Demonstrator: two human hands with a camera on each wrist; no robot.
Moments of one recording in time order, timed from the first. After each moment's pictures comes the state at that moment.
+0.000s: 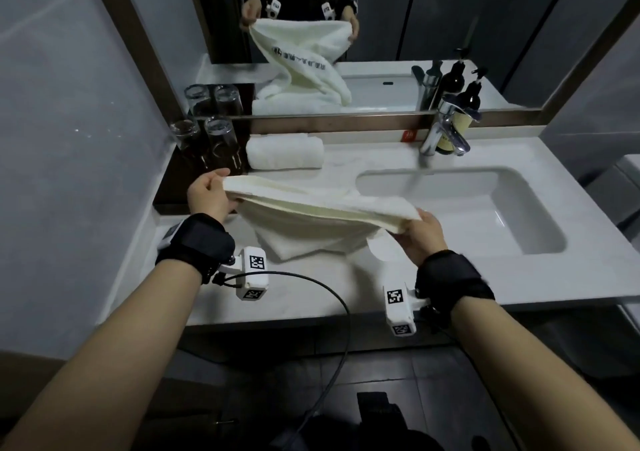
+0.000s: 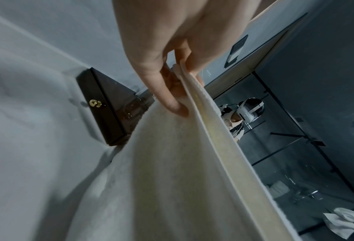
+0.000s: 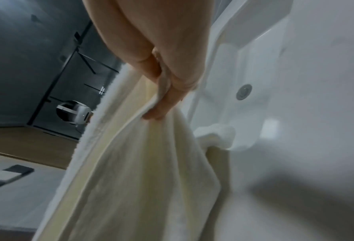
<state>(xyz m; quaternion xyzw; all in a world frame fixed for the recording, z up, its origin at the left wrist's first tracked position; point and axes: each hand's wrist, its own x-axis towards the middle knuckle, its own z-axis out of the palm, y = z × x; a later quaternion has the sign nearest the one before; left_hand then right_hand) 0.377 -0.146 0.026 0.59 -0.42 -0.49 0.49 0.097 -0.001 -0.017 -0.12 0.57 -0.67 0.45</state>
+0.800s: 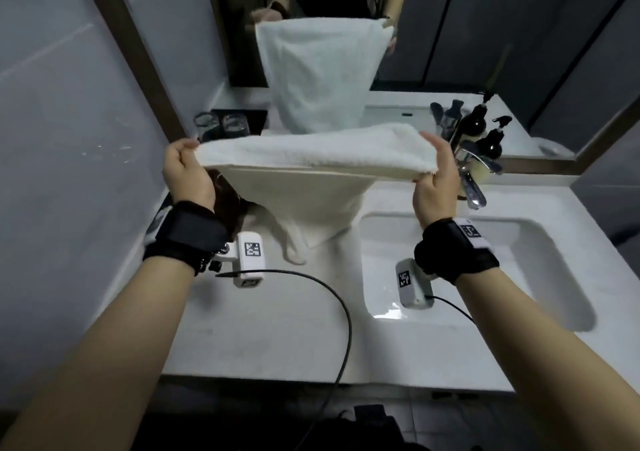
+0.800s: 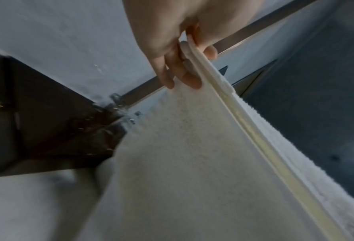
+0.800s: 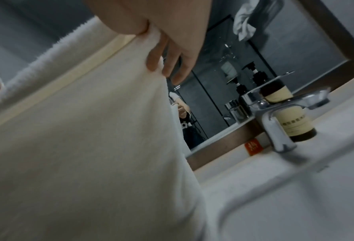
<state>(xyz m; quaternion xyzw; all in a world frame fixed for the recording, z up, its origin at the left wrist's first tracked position) 0.337 -0.220 0.088 0.57 -0.43 -0.28 0.64 0.028 -0.122 0.067 -0.48 0.61 -0.62 0.09</state>
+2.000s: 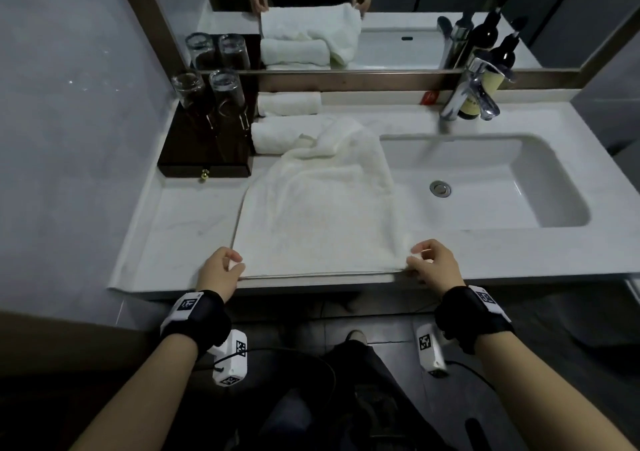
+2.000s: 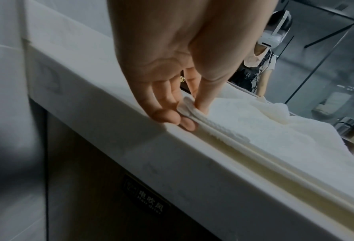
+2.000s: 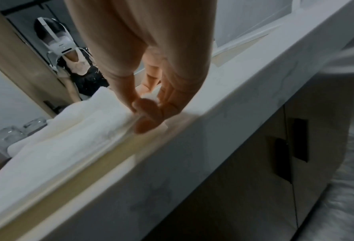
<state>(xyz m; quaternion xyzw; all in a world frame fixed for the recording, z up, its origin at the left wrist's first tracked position) 0.464 -0.048 -0.115 0.69 -0.58 -0.40 0.19 0.104 0.078 -0.105 -0.30 0.81 -0.36 0.34</state>
